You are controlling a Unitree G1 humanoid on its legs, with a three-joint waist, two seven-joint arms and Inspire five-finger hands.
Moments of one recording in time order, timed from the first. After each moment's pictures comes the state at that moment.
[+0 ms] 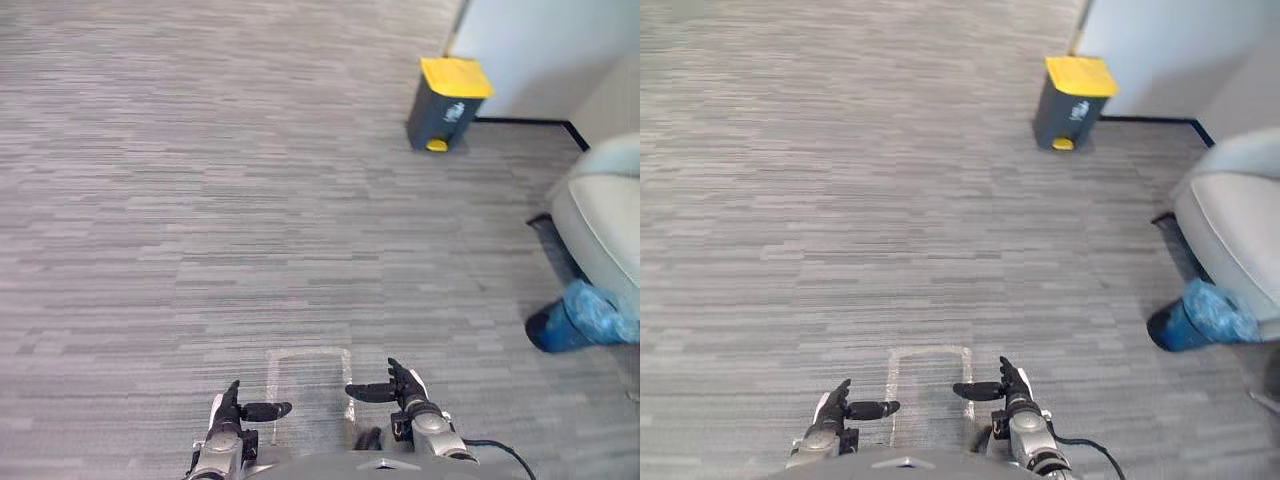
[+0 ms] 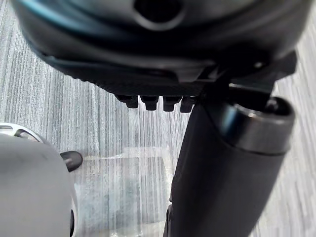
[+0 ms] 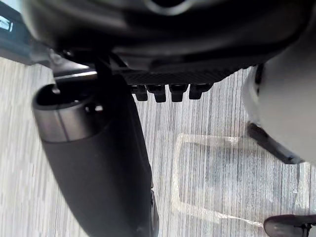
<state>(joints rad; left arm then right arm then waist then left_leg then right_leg) 0.03 0.09 0.09 1.07 0.05 -0.05 0.15 -0.03 0.03 0.00 0.99 -0.11 -0.02 -0.09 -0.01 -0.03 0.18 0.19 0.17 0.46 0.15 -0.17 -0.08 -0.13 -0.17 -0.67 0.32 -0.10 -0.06</state>
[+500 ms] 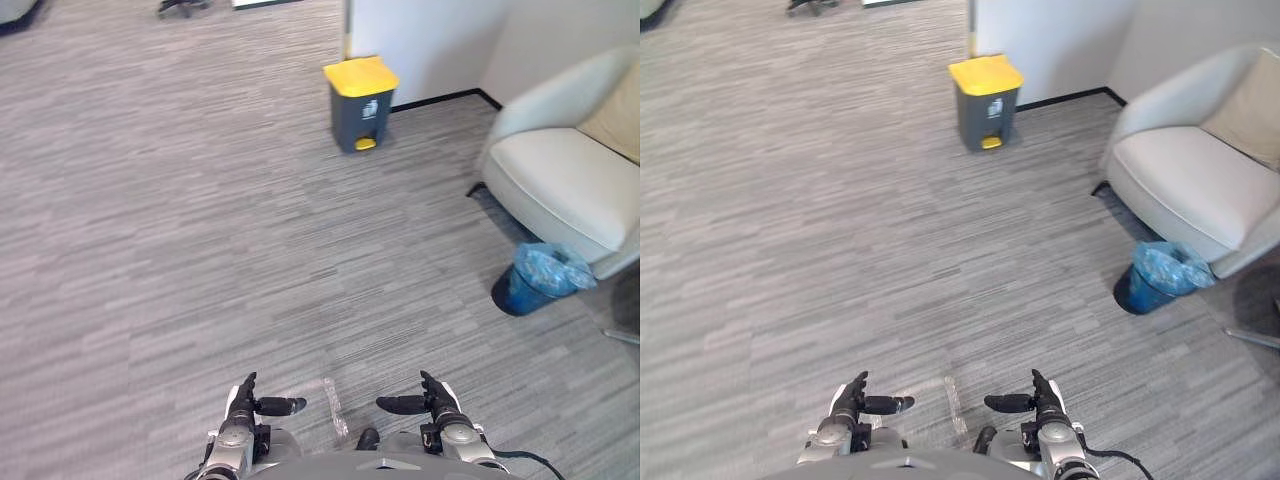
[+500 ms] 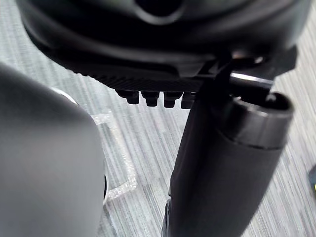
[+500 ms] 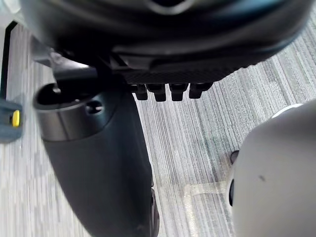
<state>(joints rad) 0.02 0.05 0.06 1.02 0.07 -0.07 0.12 -0.01 -0.07 -0.02 1.03 -0.12 -0.02 -0.11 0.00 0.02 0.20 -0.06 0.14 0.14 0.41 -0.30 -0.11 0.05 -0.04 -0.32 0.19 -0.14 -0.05</state>
